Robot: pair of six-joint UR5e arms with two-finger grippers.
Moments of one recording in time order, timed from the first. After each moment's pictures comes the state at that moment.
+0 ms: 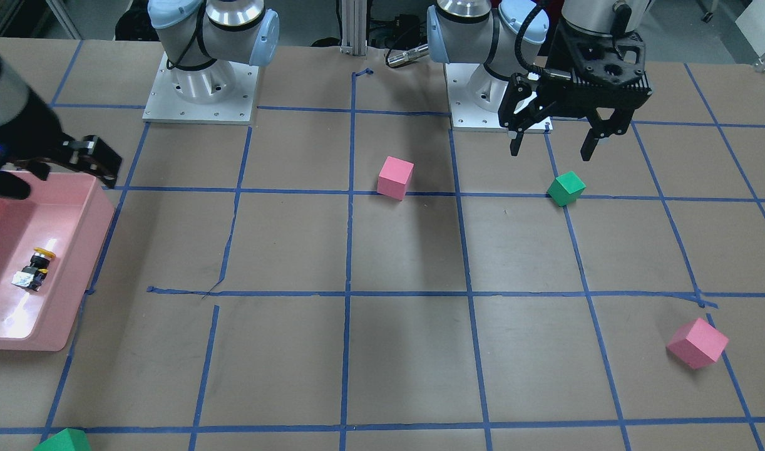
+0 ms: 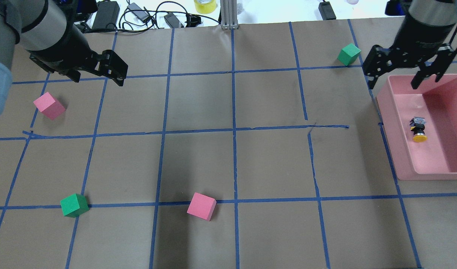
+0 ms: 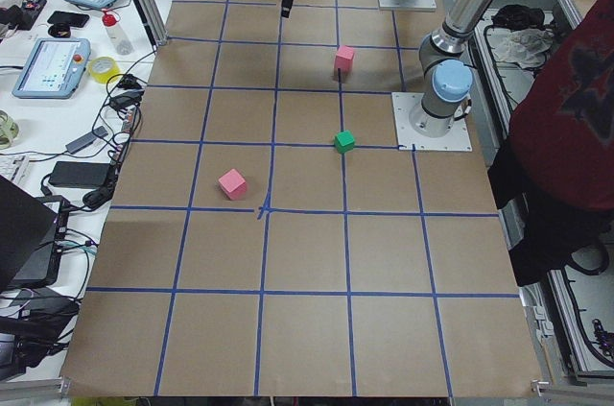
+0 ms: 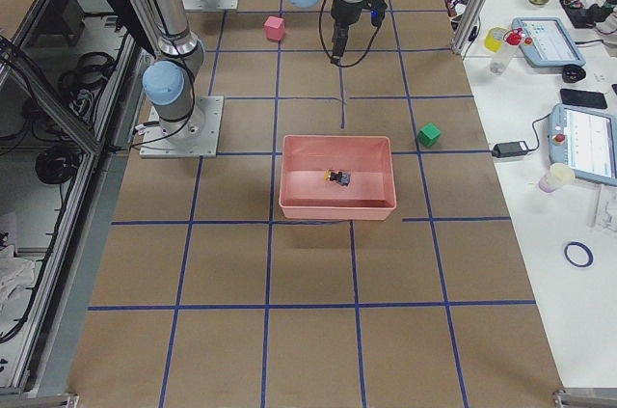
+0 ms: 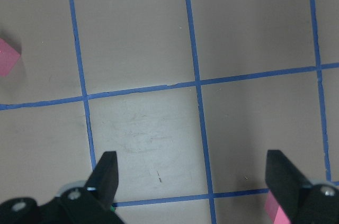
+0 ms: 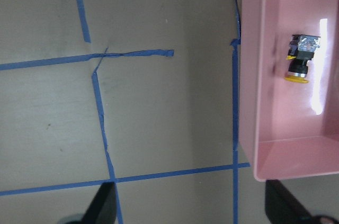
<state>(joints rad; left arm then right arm) -1.55 -1.46 -1.65 -1.40 1.61 0.14 1.32 -1.49 1.54 -1.48 -1.64 -0.16</state>
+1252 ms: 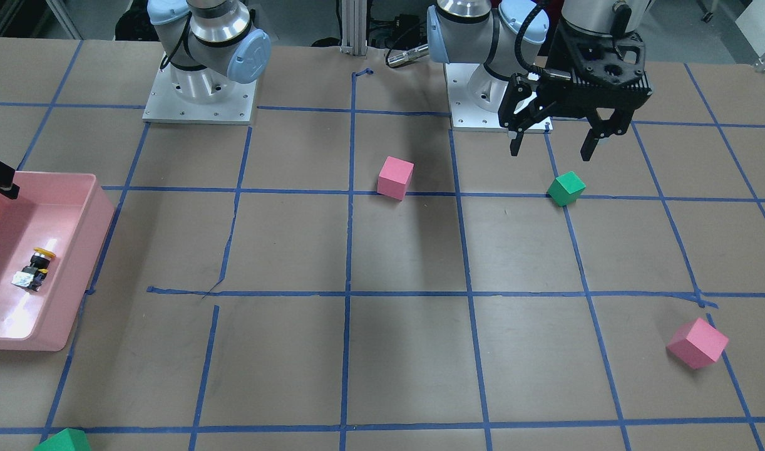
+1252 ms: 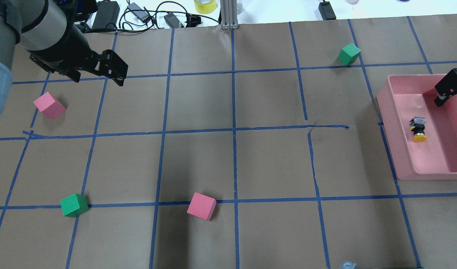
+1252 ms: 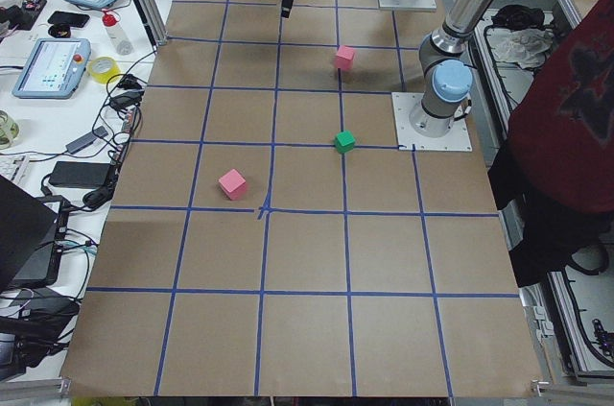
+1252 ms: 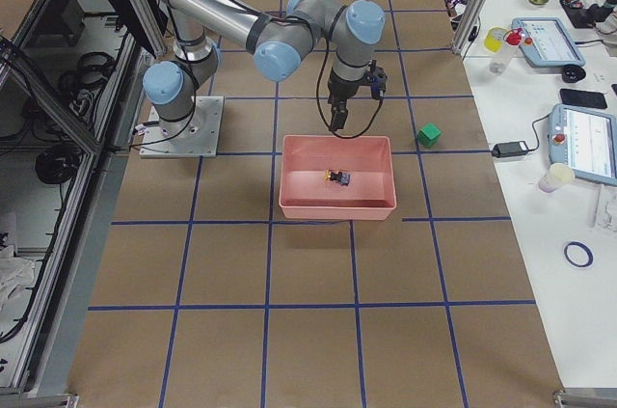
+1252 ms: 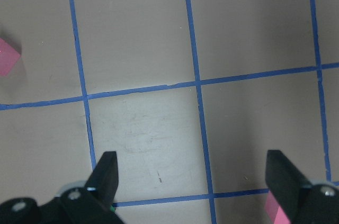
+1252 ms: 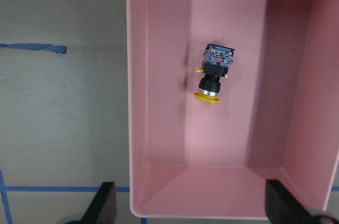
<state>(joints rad) -1.55 -1.46 -1.65 -1.40 1.61 0.14 1.00 -1.44 1.65 -1.67 -1.64 -0.58</state>
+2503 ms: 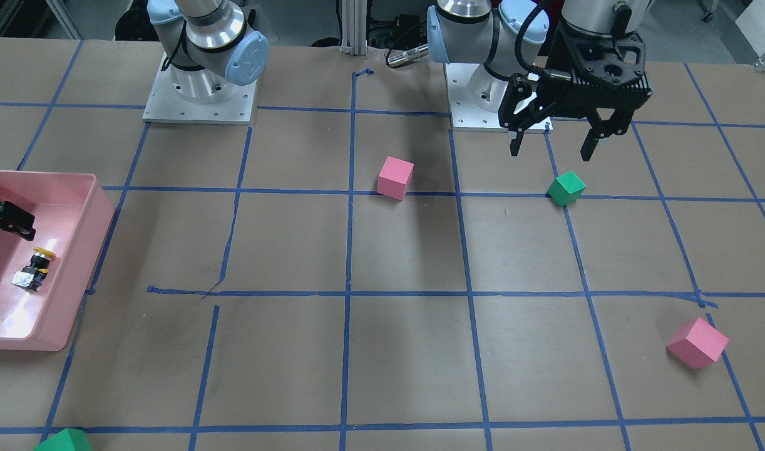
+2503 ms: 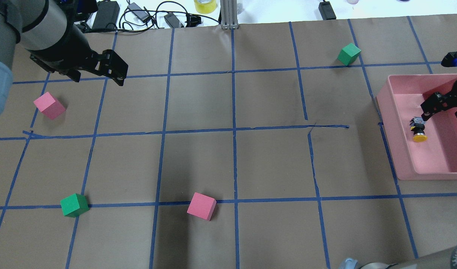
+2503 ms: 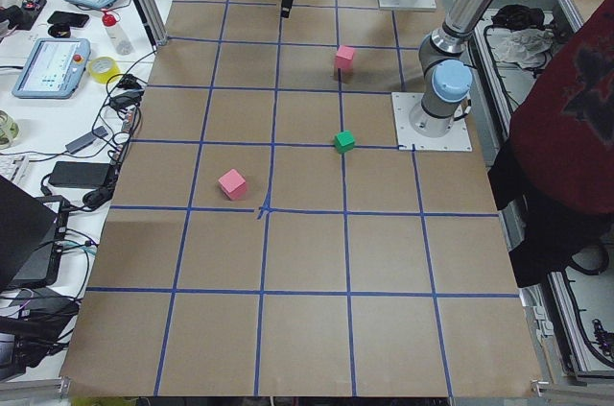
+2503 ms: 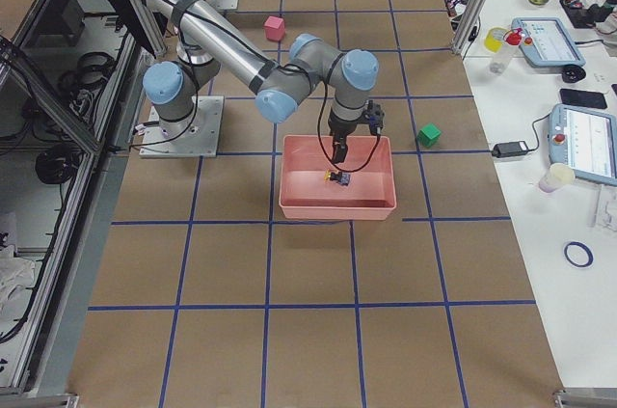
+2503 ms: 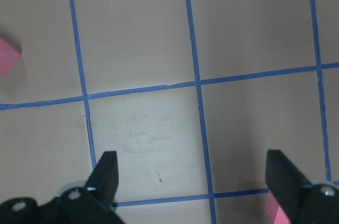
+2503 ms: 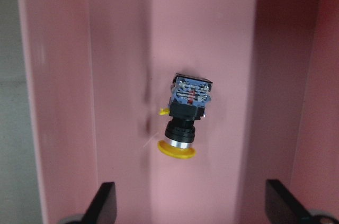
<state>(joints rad) -1.55 -1.46 -1.65 -1.40 1.61 0.14 0.96 -1.33 1.83 -2.03 -1.65 -0.60</state>
